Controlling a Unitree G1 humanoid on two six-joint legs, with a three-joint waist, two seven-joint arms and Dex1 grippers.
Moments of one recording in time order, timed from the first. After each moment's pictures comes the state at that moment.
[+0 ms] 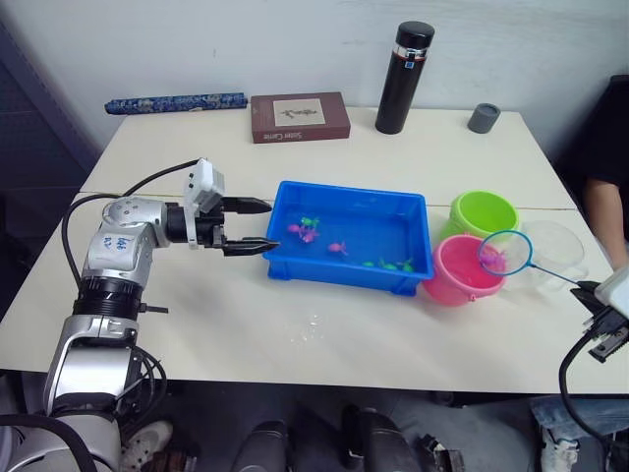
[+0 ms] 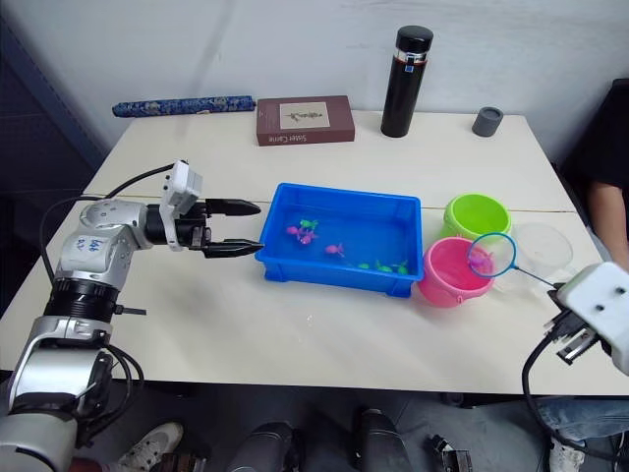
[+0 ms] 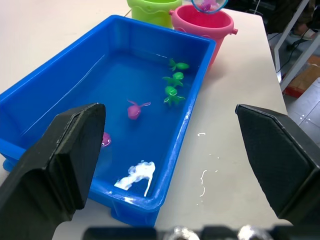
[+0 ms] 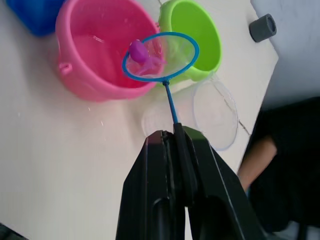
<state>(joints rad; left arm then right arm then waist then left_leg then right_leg) -0.85 0.61 -0.02 0.52 -0.33 0.25 -1.31 0.48 -0.94 -0.81 -0.75 0.12 0.56 0.79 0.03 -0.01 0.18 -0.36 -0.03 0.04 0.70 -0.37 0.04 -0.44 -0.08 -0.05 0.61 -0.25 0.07</state>
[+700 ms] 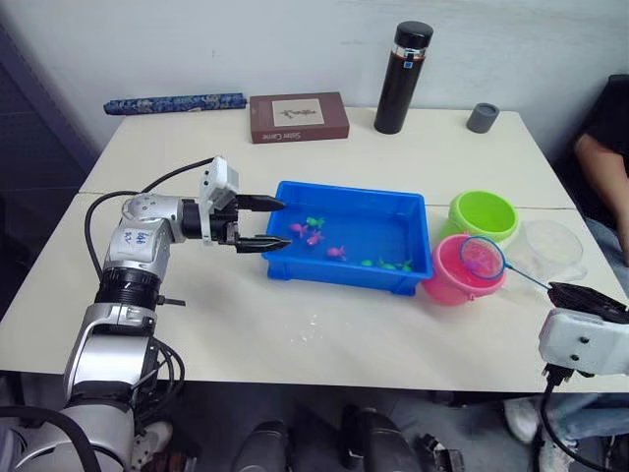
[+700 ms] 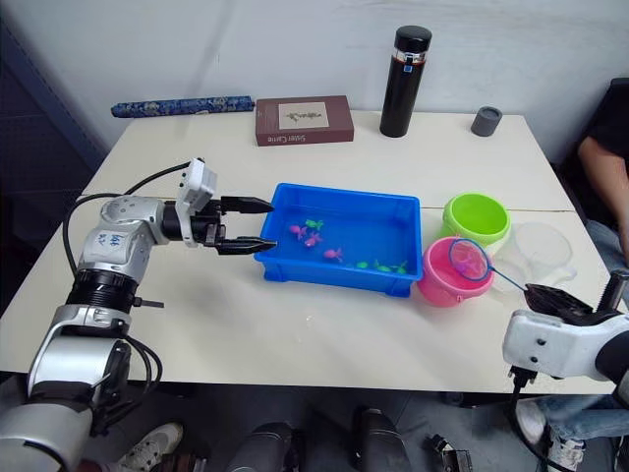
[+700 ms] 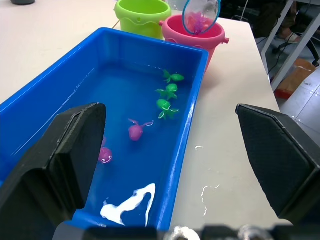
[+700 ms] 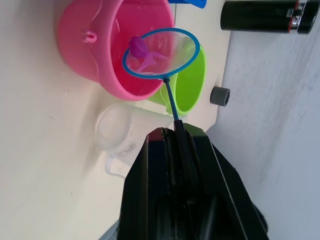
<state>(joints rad) -0.90 0.55 -0.02 0.61 -0.30 0.19 -1.35 0.56 -0.92 -0.72 -0.74 -0.39 0.01 0.77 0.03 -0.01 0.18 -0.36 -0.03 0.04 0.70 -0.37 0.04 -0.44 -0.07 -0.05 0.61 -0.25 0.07</state>
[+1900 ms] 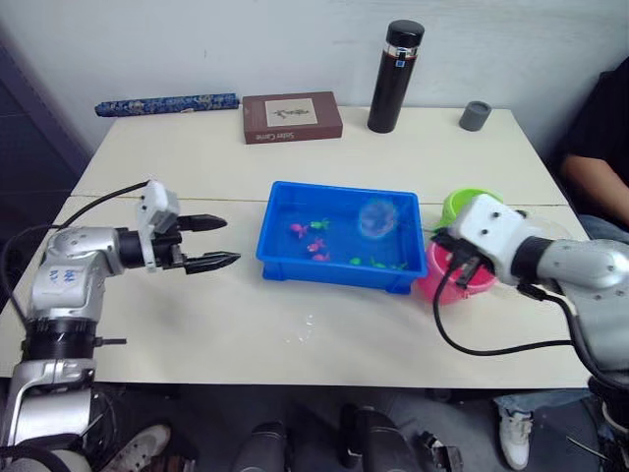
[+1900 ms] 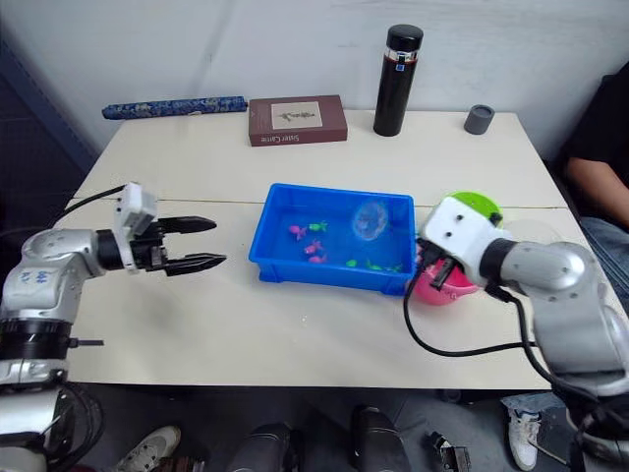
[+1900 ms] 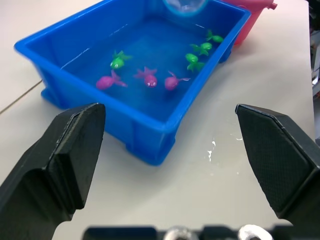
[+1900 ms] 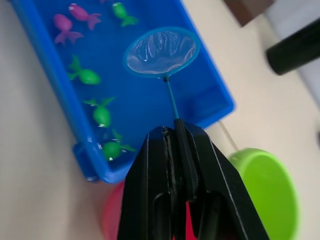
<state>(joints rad) -0.54 0.77 0.16 0.24 -0.36 0.39 -1.21 -0.42 -0.84 0.00 -0.53 0.01 0.81 0.88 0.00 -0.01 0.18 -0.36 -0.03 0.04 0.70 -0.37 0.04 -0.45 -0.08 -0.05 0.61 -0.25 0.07</state>
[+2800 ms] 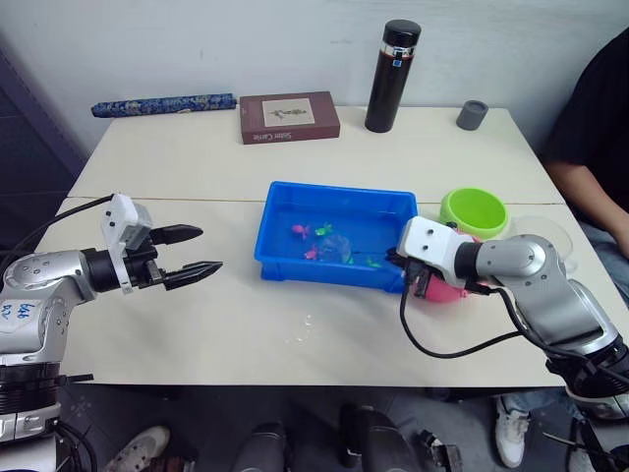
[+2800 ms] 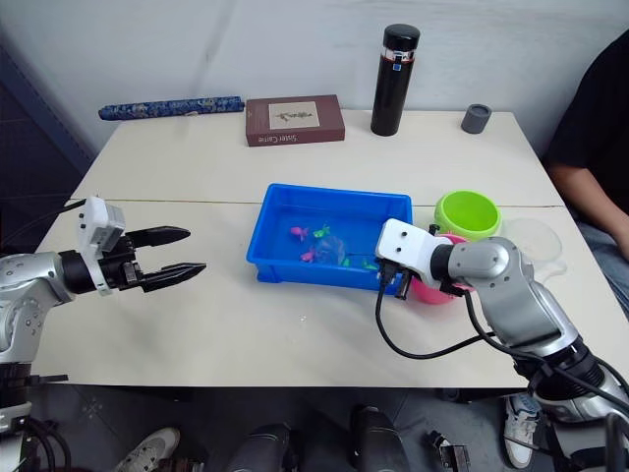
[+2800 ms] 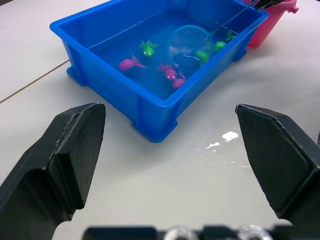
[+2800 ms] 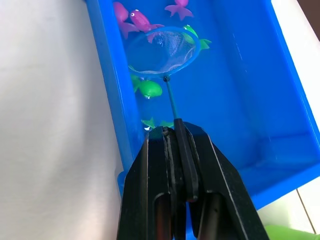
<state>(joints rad) -0.33 0.83 0.27 -0.02 -0.49 0.52 -1.06 -0.54 -0.80 0.26 -0.30 0.00 0.56 0.91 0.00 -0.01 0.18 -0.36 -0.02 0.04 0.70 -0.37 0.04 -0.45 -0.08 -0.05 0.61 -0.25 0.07</state>
